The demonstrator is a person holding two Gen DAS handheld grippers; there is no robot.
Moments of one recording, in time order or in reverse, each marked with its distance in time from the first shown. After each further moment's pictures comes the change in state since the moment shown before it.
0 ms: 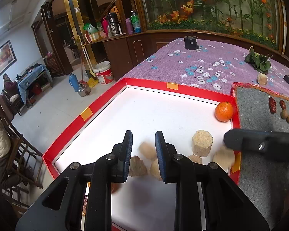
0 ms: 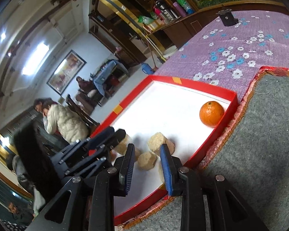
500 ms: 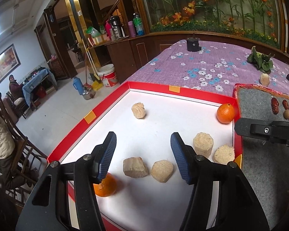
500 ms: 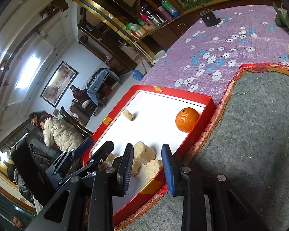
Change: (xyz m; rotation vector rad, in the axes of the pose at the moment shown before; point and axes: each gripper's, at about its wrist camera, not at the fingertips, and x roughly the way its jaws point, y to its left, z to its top) left arm -0.002 -0.006 0.000 0.013 -0.018 0.042; right arm -0.011 -0.019 0.005 0.073 -0.036 -0.043
